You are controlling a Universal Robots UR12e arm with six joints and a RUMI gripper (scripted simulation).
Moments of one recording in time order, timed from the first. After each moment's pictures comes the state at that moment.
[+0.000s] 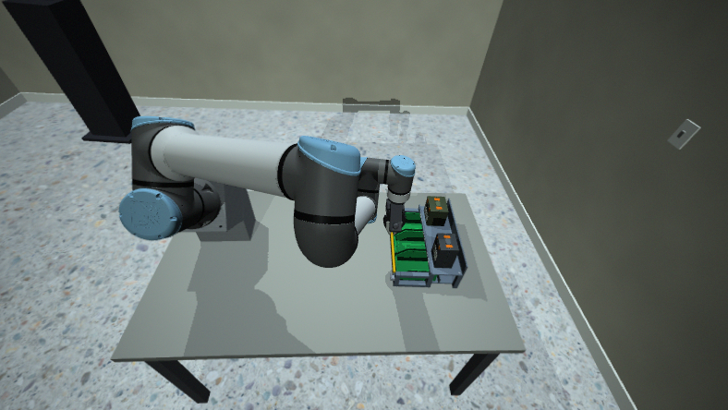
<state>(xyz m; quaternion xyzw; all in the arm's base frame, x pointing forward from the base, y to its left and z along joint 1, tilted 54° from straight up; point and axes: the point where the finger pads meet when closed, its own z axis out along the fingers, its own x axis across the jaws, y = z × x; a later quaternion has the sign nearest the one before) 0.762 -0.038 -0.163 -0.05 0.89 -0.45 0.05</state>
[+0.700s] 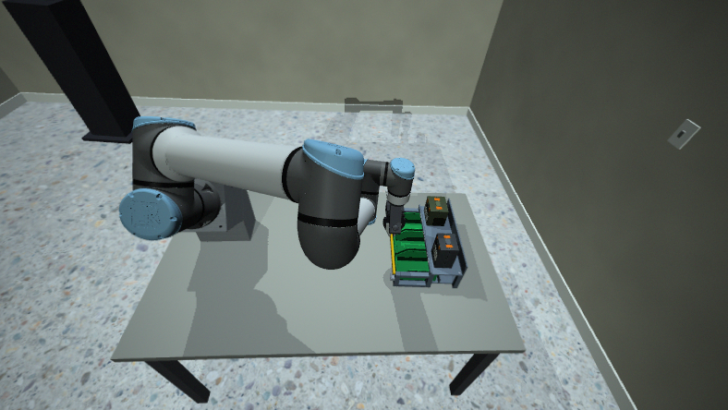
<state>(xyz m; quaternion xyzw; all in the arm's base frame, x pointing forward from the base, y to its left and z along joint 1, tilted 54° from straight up) 0.764 -0.047 -0.169 -0.05 0.89 -0.45 0.05</state>
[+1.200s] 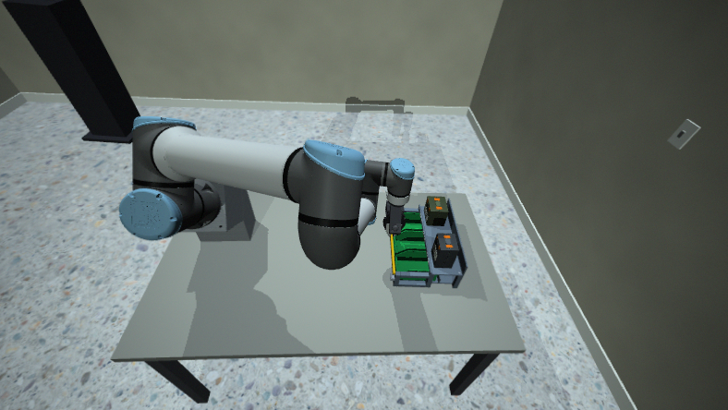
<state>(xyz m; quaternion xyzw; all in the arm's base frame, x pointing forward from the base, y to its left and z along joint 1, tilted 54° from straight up) 0.764 -0.048 -0.170 -0.05 0.89 -0.45 0.05</state>
